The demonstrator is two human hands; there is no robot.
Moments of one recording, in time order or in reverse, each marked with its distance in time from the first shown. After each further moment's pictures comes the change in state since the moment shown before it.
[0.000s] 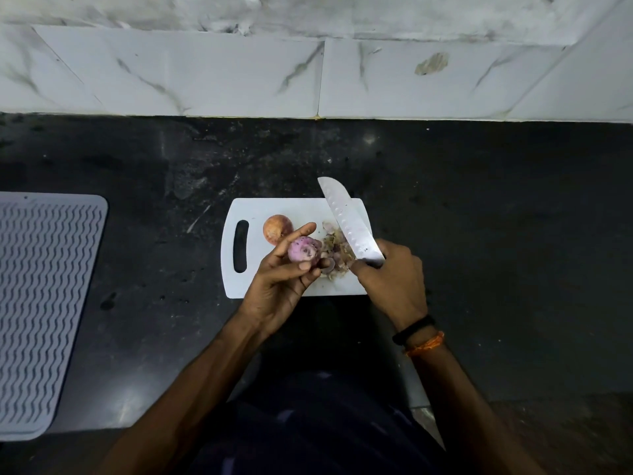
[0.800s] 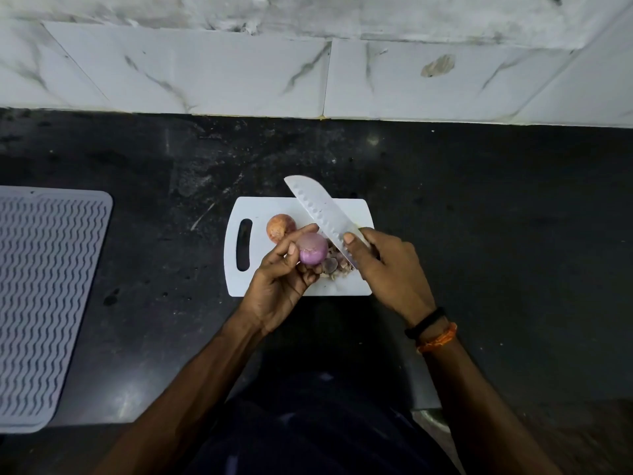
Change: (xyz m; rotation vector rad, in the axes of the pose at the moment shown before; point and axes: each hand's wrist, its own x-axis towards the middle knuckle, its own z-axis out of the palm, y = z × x) left_hand 0.003 -0.002 -0.009 0.029 -0.026 0.023; right_hand 0.008 -0.012 -0.006 -0.011 -0.133 -0.203
